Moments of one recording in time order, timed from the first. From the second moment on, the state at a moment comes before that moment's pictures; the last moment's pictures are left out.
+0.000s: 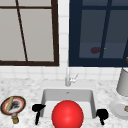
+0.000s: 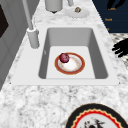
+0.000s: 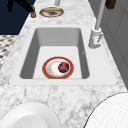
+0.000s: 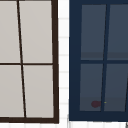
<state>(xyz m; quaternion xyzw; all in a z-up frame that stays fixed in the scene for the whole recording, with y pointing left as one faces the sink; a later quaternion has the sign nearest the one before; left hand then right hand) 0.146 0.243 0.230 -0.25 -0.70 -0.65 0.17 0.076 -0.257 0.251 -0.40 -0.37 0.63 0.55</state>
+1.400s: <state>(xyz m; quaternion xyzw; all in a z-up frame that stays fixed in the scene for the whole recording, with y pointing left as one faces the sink) 0.126 0.309 0.293 -0.26 -0.69 -0.65 0.18 0.076 -0.257 0.251 -0.40 -0.37 0.63 0.55</state>
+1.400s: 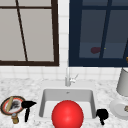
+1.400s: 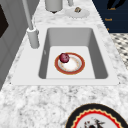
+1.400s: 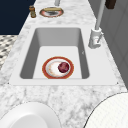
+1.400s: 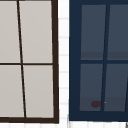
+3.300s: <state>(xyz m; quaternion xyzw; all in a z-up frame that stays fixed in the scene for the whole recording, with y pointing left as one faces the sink) 0.129 0.447 0.220 -0.26 -0.69 -0.65 0.19 0.076 -0.257 0.251 -0.40 -0.37 0.63 0.55</state>
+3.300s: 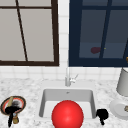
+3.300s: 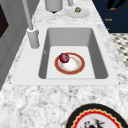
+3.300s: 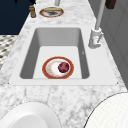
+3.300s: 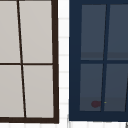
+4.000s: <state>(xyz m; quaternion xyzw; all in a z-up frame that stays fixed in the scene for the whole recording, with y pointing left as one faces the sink) 0.149 0.458 0.159 -0.24 -0.69 -0.66 0.17 0.076 -0.257 0.251 -0.40 -0.37 0.63 0.55</state>
